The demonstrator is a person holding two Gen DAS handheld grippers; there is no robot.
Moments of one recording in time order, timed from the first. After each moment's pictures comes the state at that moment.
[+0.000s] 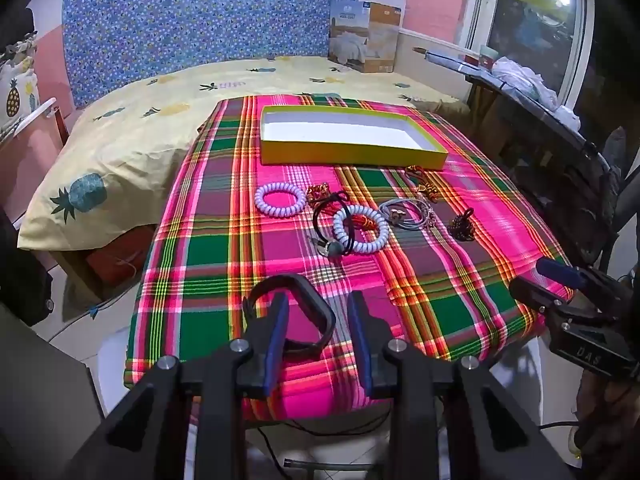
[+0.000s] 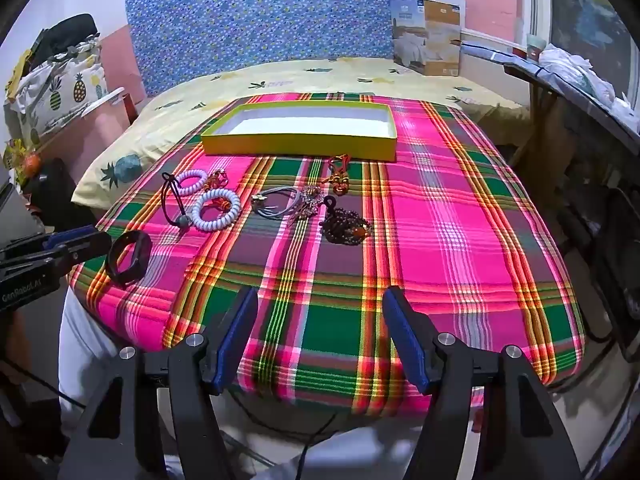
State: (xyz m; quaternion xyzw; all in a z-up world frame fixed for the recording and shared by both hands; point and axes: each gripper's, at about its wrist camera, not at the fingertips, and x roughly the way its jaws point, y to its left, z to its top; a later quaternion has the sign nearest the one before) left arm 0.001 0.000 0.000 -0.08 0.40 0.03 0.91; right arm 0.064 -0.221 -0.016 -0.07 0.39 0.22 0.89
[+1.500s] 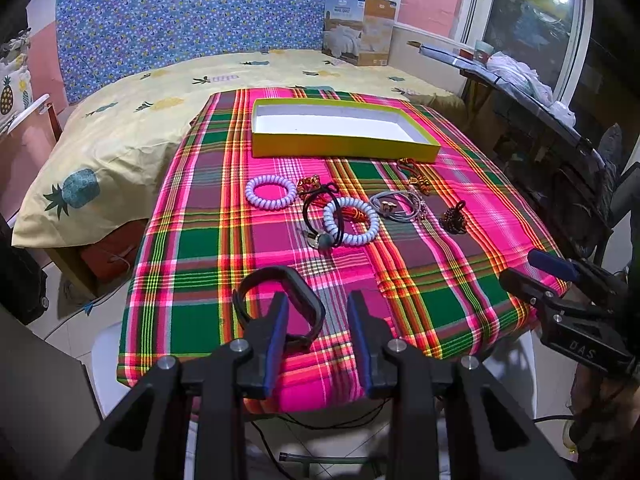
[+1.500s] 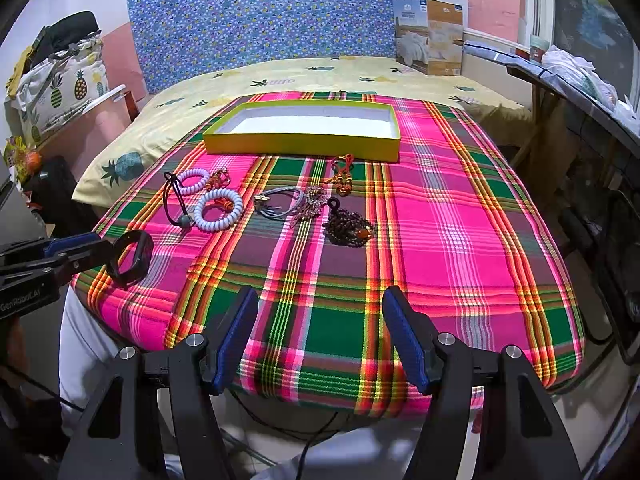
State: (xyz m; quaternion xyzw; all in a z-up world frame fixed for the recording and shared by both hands) left arm 0.001 -0.008 -0.003 -0.08 0.41 0.02 0.91; right arm 0.065 -0.219 -0.015 -0.08 0.39 0.22 0.89
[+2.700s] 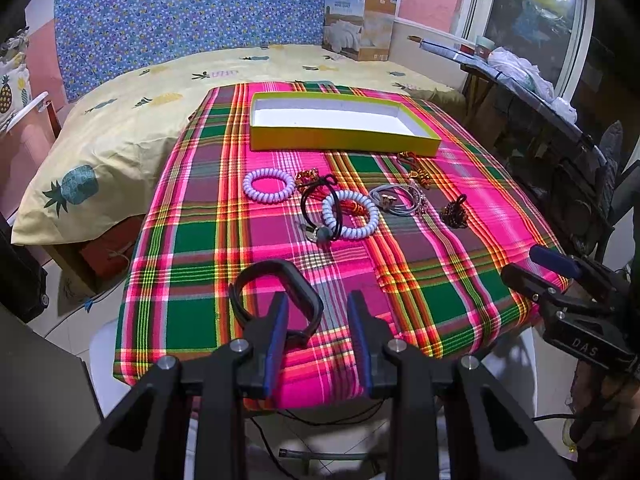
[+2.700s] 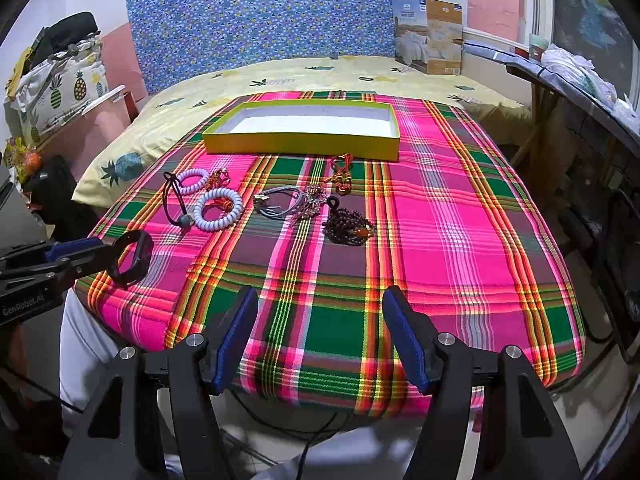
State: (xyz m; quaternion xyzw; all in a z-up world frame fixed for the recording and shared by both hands) left arm 0.000 -0.007 -0.009 -0.08 0.42 0.02 0.90; right arm 0.065 -0.219 -0.016 -0.08 0.39 0.22 0.89
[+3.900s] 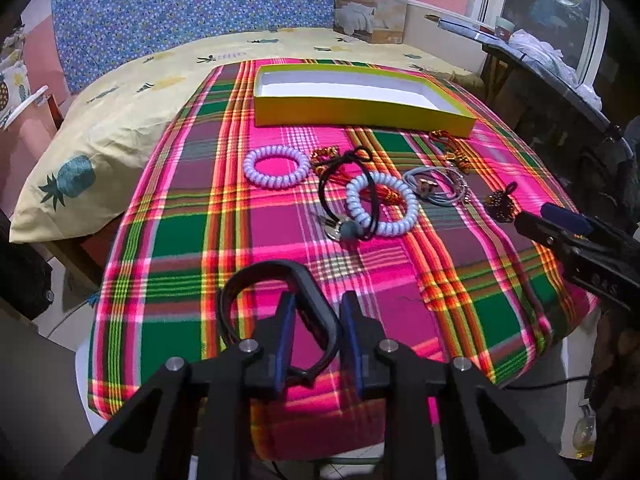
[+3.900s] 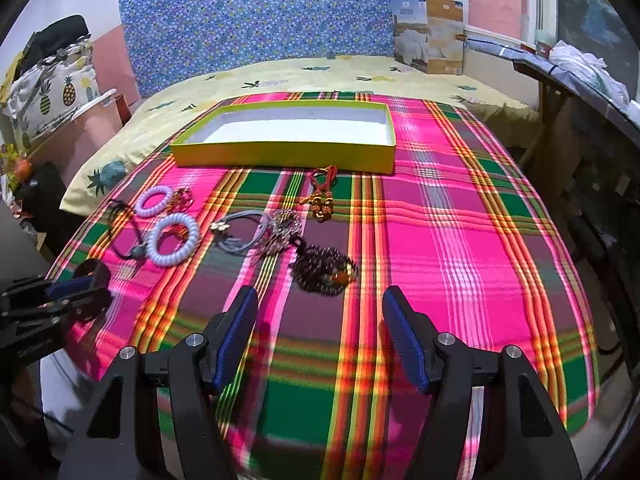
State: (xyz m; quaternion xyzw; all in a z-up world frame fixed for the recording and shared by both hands) left arm 0.038 0.000 -0.042 -0.07 0.45 0.05 0.89; right arm 0.132 -0.216 -0.038 -0.07 0.39 0.22 0.89
